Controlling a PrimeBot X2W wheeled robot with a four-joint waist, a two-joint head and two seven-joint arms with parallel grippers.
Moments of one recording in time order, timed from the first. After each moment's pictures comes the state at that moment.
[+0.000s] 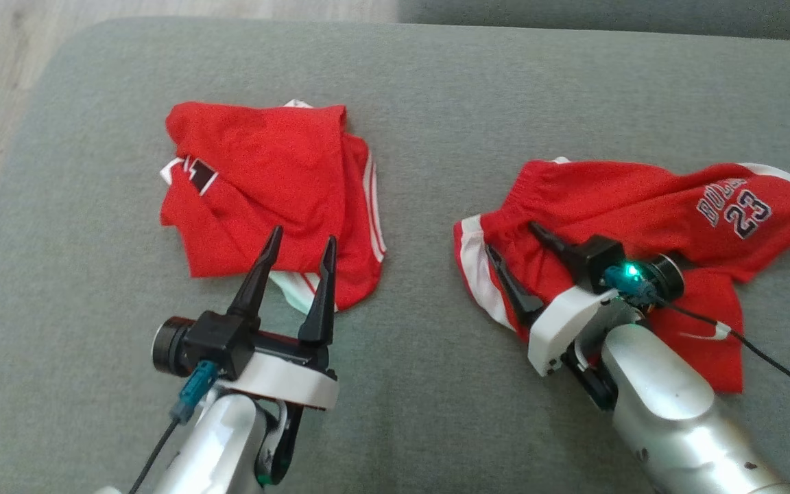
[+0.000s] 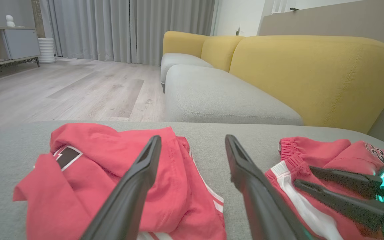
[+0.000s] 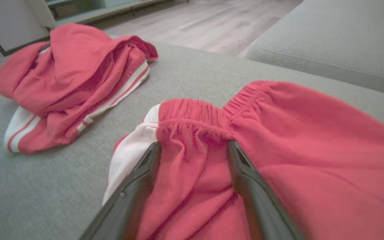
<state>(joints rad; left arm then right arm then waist) -0.27 0.09 -0.43 0.30 -0.32 0.01 -0.25 -0.52 -0.12 0.53 0.80 0.21 0.13 -0.19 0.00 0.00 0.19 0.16</state>
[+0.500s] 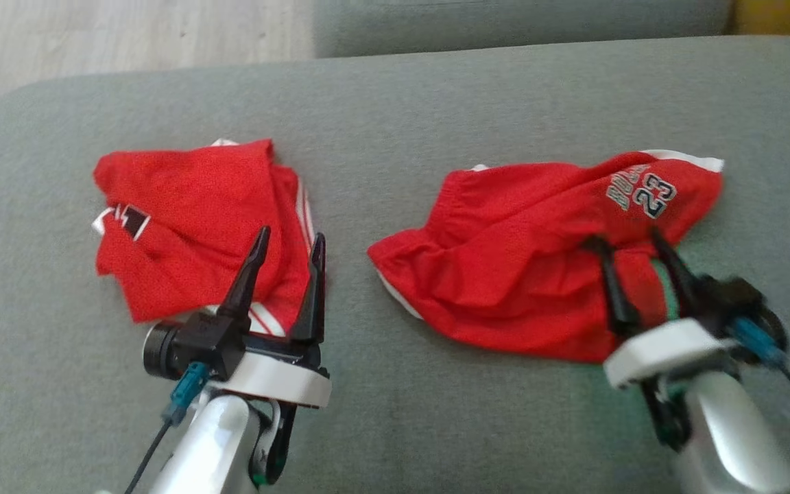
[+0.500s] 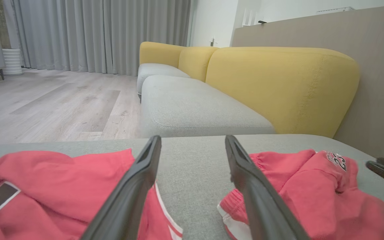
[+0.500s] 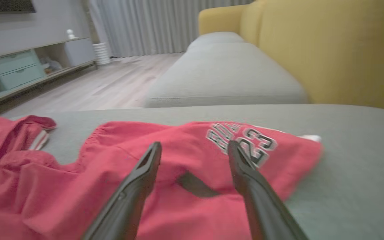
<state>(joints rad) -0.26 0.09 -0.41 0.29 -0.32 0.02 -0.25 -0.25 -0.08 0.09 0.49 0.12 0.13 -0.25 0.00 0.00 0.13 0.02</state>
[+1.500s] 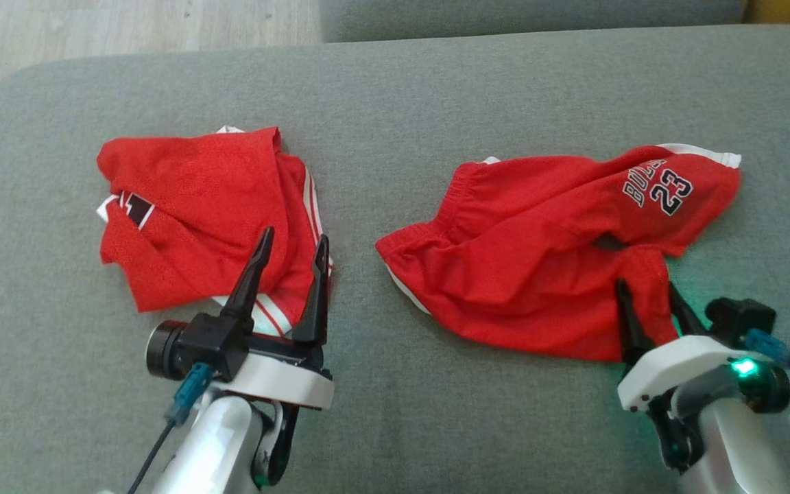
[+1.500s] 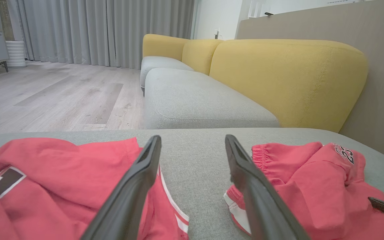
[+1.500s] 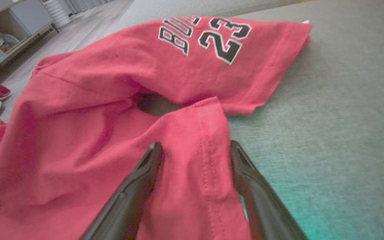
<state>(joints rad) -0.26 0.09 -0.42 0.29 -0.32 0.02 -0.25 -0.20 -0.04 -0.04 0.53 0.21 0.13 -0.05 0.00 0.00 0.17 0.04</state>
